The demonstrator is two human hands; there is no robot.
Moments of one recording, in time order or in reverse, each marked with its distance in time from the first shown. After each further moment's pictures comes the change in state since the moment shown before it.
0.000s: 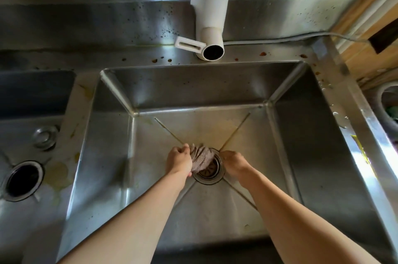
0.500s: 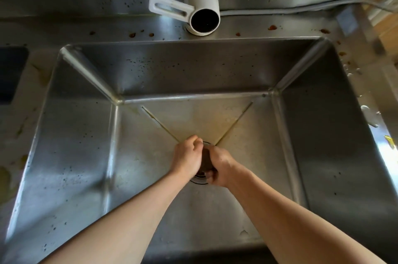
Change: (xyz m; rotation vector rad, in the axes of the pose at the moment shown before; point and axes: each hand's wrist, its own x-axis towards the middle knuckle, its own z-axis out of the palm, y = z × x) left_hand 0.030 -0.011 0.050 0.231 -0.136 0.413; right_hand 0.032 -0.004 0.026 0.429 -0.195 0.390
